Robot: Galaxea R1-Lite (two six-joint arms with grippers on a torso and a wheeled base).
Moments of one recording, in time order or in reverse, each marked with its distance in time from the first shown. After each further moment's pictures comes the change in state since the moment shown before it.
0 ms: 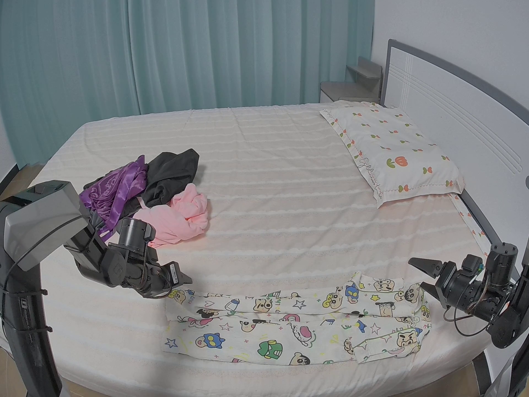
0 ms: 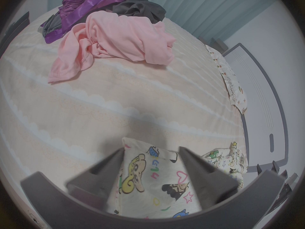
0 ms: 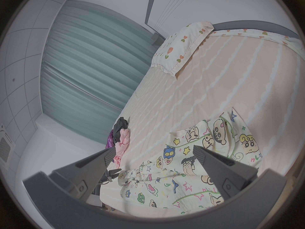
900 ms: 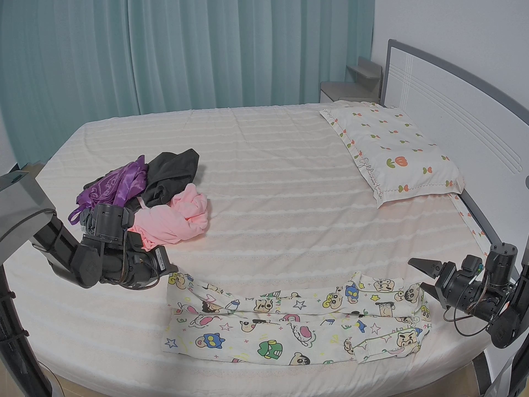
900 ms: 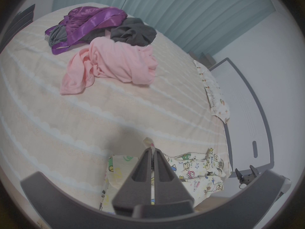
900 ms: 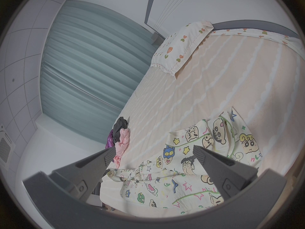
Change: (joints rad) left arm 0.003 -0.238 0.166 -0.099 -0.088 -0.068; right arm 0.000 0.004 0.000 0.000 0.000 0.001
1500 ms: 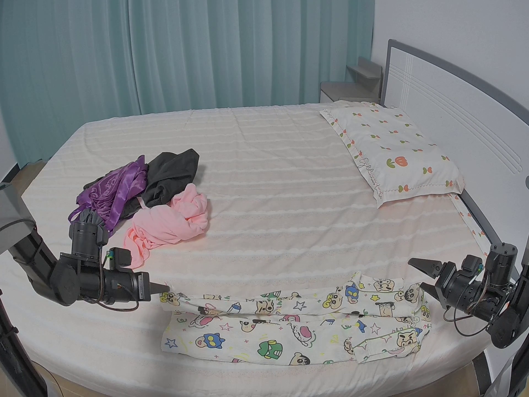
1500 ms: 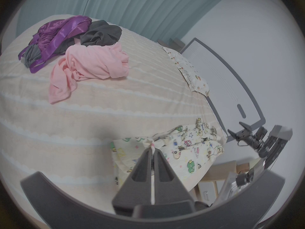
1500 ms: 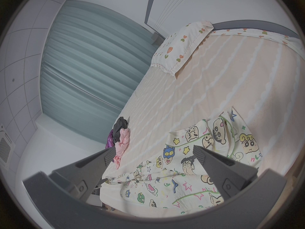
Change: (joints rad) left arm 0.128 -0.054 0.194 -0.066 -0.244 0.426; right arm 0.000 0.000 0.000 0.000 0.001 0.000
